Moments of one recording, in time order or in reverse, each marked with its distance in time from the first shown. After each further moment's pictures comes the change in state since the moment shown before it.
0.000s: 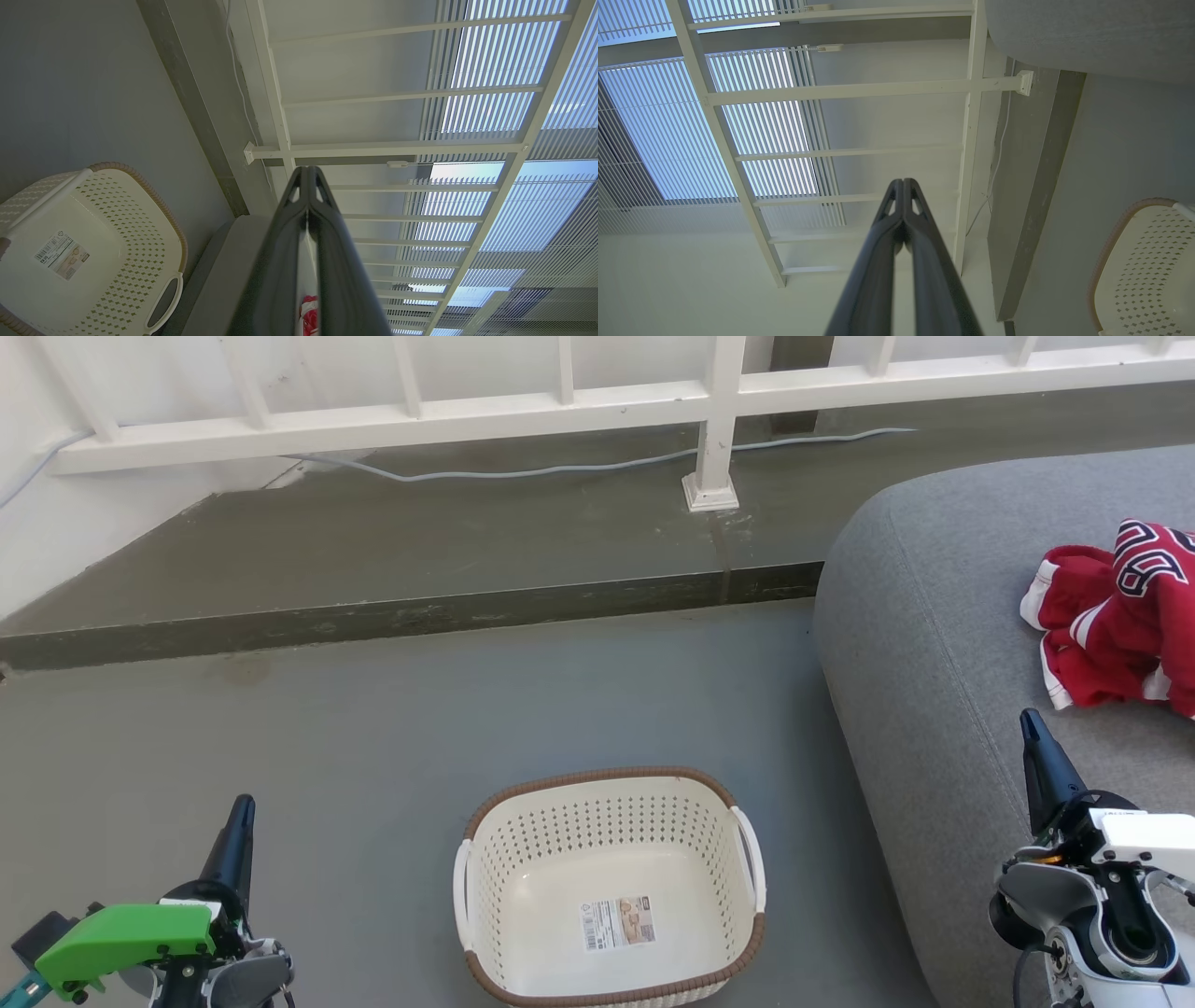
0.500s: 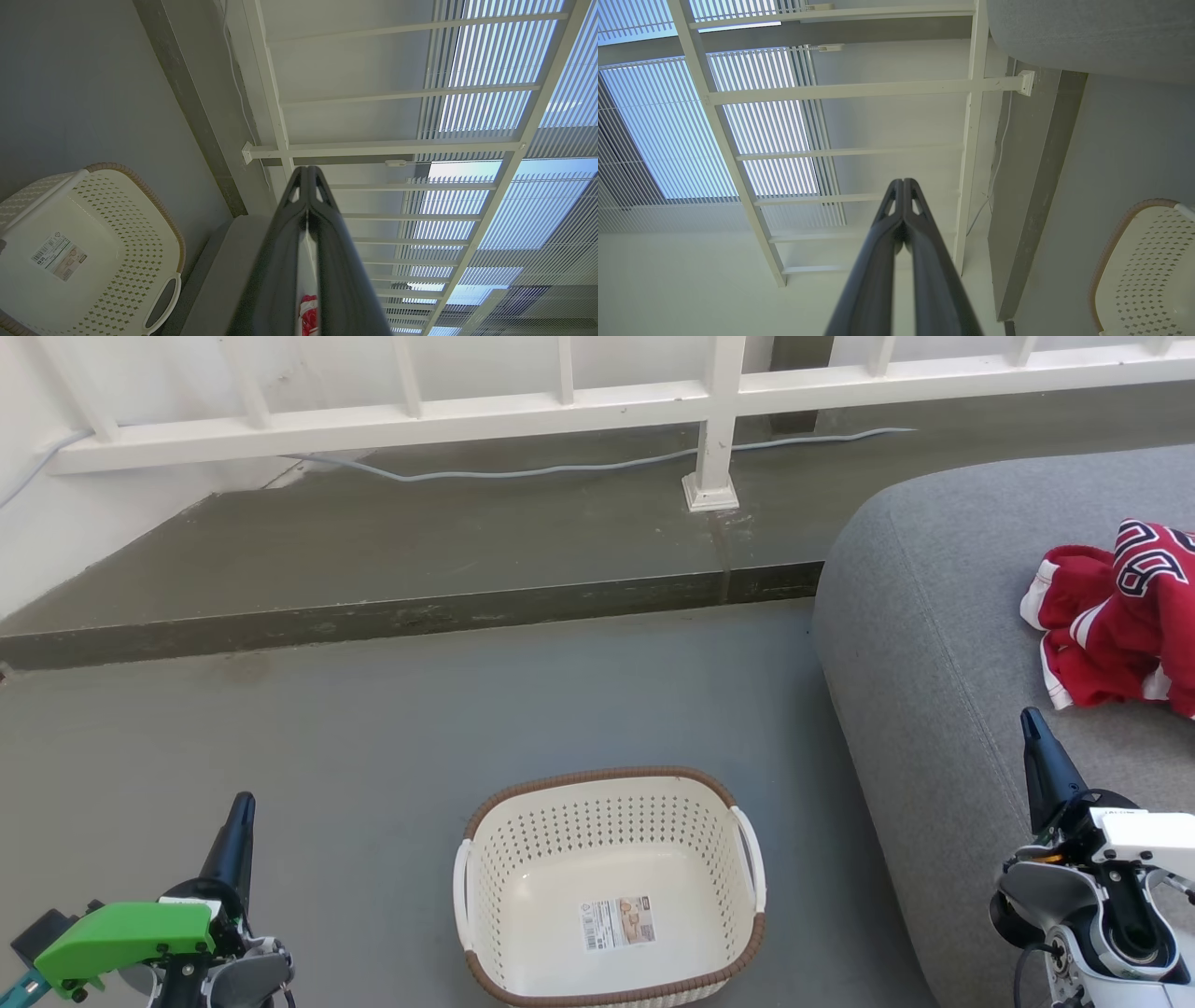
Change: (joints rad) left arm 0.001 0.001 -0.001 -0.010 0.000 0.001 0.000; right arm 0.000 -0.001 0.001 -0.004 0.000 0.000 0.000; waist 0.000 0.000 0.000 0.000
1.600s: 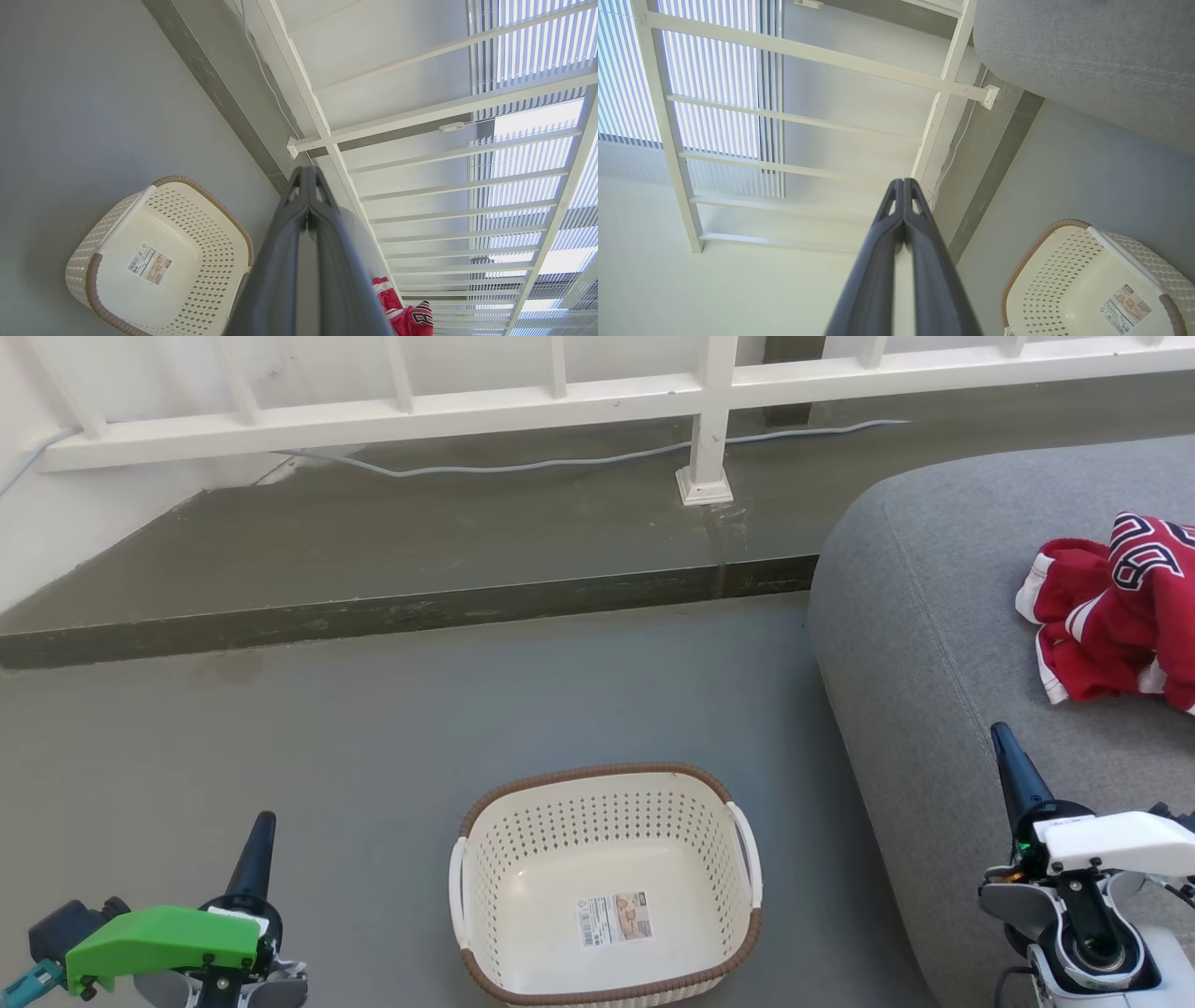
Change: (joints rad) left arm 0.037 0.018 -0.064 -0.040 0.246 0.053 -0.044; right arm 0.020 -0.013 0.076 -0.011 -0.268 -0.027 -0.051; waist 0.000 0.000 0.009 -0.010
